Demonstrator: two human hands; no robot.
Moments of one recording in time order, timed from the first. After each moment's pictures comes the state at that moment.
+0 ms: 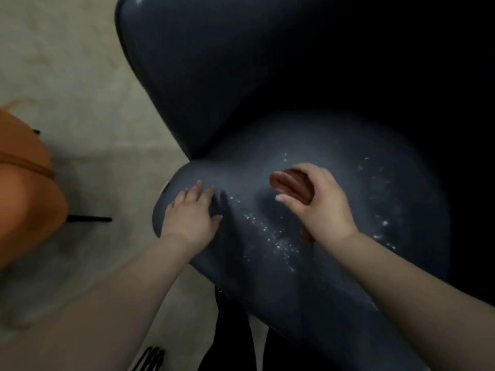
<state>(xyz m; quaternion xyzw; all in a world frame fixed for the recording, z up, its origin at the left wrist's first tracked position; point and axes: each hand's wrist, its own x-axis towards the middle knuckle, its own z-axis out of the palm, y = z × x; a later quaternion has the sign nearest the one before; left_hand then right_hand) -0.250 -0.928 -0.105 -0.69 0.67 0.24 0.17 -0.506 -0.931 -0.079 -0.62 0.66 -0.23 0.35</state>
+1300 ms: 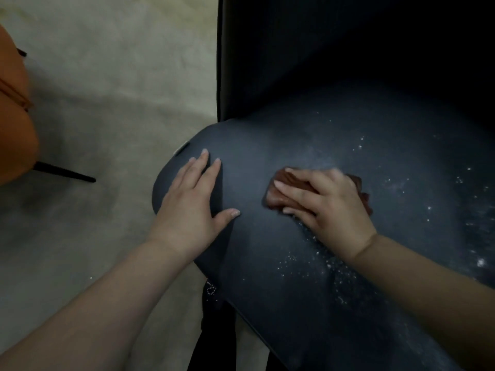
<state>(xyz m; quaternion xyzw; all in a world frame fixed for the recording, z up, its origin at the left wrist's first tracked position) -0.198 -0.892 -0.177 -0.72 0.64 0.27 -0.05 -0.447 -0.941 -0.184 -0.88 0.42 -0.15 0.17</state>
